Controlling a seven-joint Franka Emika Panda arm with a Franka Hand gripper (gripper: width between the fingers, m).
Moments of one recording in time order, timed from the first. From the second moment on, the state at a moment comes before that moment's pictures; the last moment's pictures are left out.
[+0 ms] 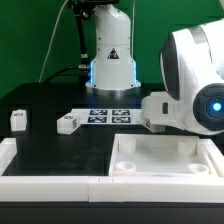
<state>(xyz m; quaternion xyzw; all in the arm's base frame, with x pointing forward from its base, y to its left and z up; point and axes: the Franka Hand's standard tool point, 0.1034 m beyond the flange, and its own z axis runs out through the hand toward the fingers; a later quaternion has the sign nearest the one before) 0.360 0.156 0.018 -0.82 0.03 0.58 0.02</state>
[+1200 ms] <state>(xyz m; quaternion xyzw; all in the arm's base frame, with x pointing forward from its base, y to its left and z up) 0.354 0.168 0.013 -0.82 0.02 0.57 0.01</state>
